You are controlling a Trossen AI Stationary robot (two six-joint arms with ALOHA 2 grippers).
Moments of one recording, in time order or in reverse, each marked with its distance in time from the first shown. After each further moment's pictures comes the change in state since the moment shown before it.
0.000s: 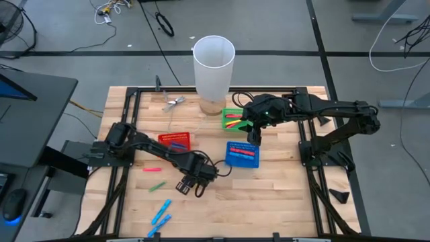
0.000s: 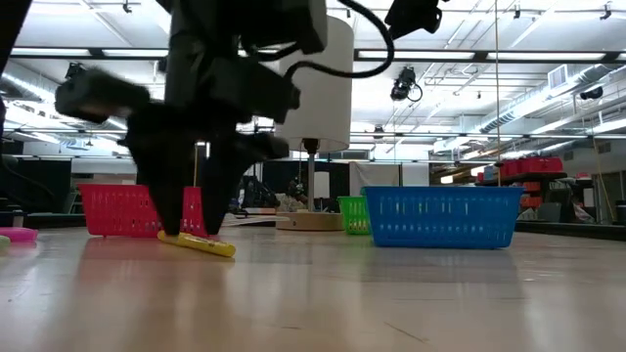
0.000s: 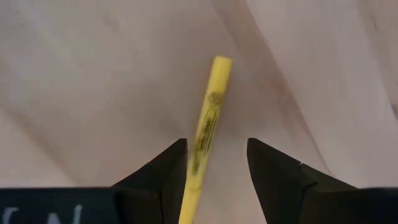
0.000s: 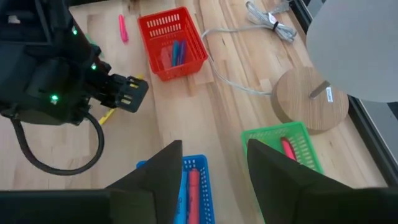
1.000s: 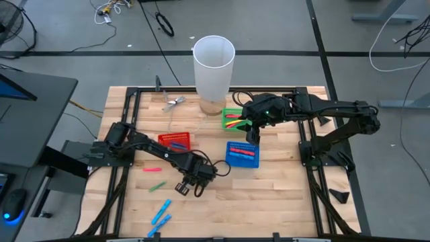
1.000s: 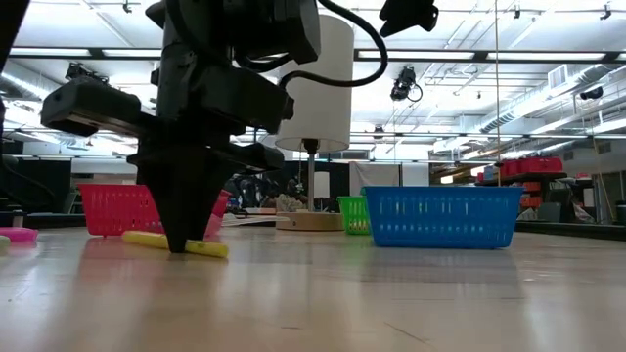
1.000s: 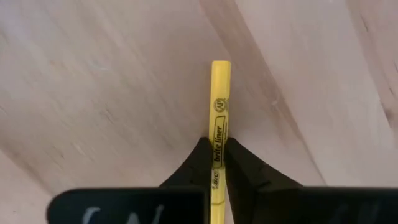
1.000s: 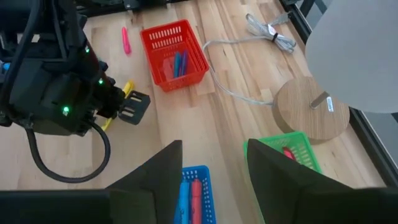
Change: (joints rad) left arm -0.011 -0.001 -0.046 0.058 0.054 -0.015; right arm -0.001 0.000 0.000 0.040 0.000 0.001
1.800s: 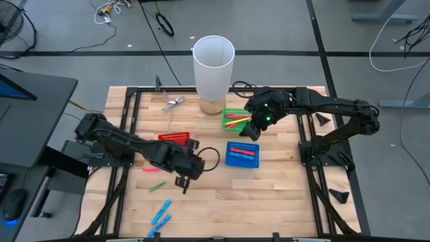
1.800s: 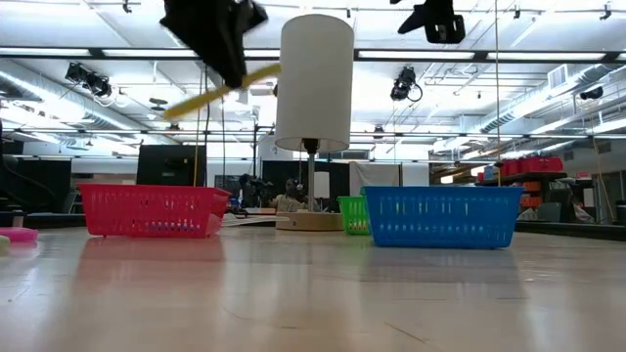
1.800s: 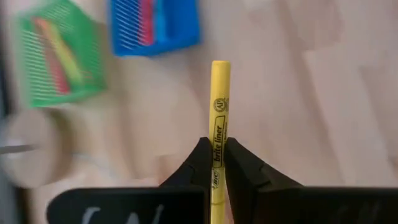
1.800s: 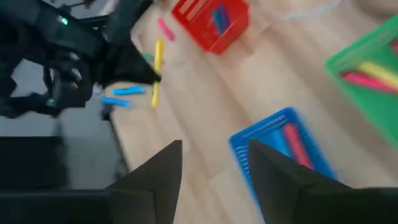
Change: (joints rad) left arm -0.068 -0.346 0.077 -0.115 -0.447 -0.244; right arm -0.086 -0.003 0.000 -0.070 -0.365 0.523
